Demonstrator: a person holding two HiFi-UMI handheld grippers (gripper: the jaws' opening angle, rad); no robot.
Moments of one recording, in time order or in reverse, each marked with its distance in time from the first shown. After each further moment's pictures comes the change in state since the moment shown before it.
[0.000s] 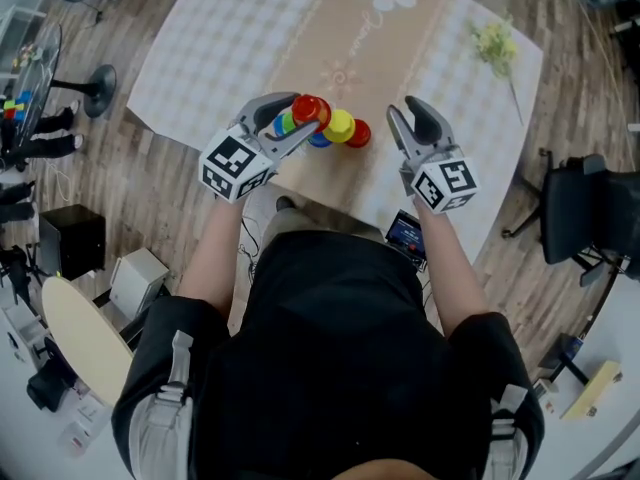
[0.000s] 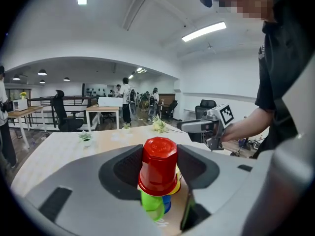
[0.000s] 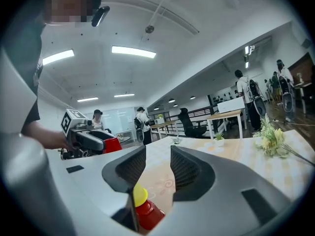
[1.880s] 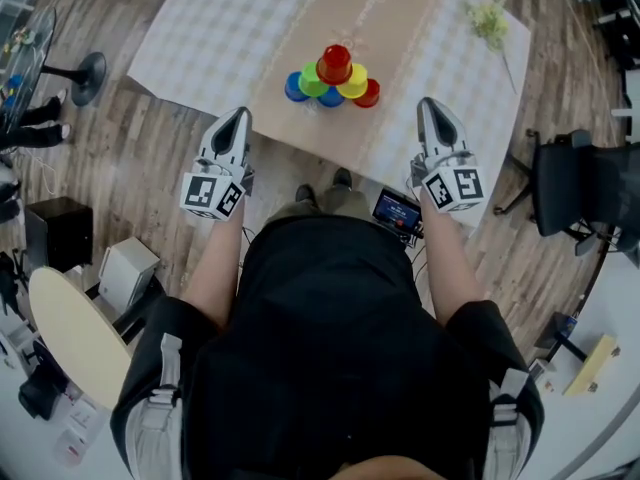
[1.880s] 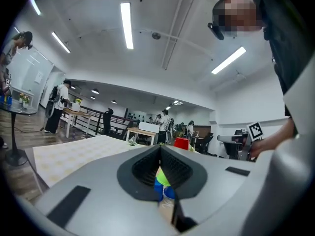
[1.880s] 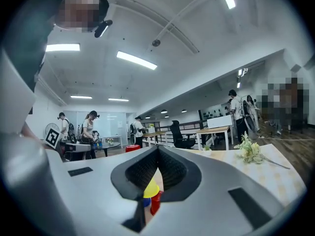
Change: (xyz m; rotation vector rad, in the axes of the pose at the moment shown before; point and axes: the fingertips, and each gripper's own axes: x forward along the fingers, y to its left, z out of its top) left arm -0.180 0.005 -0.075 -0.213 -0.405 0.443; right arm -0.082 0.065 0.003 -0.097 -0.125 -0.148
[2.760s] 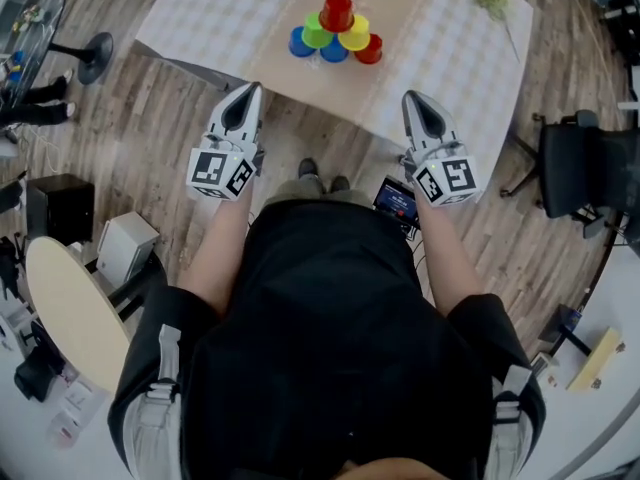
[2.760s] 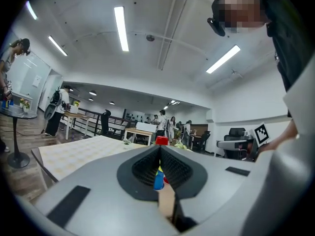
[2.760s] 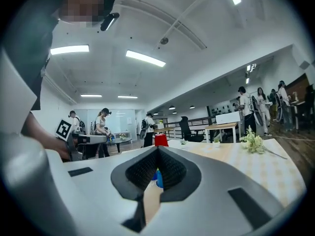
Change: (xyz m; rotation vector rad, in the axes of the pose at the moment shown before) left arm -0.054 -0.068 0.001 0.033 0.005 -0.009; right arm -0.074 0.078 -0.025 -0.013 0.037 0.102
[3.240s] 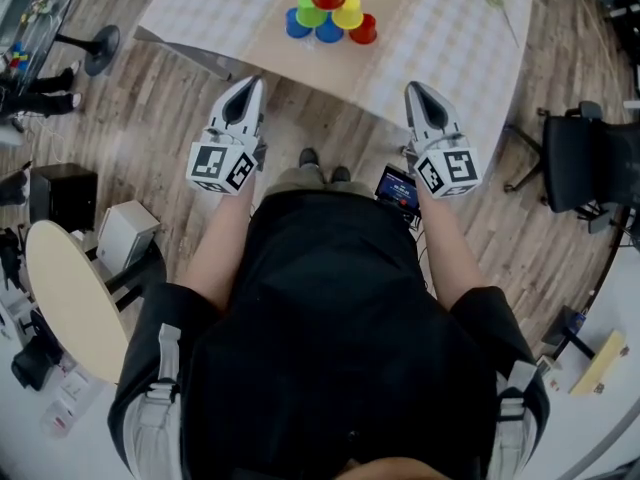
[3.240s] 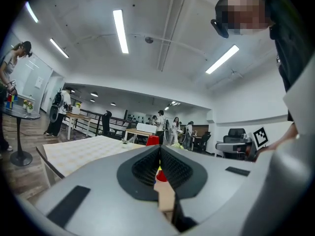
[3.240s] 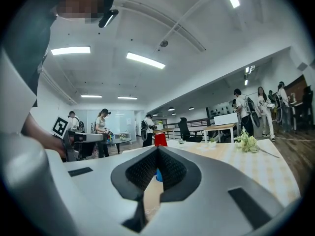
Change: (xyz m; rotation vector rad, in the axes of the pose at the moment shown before) left arm -0.025 -0.056 -0.004 0.005 -0.008 0.016; right arm -0.054 -0.006 -0.008 -0.004 -0.014 -0.010
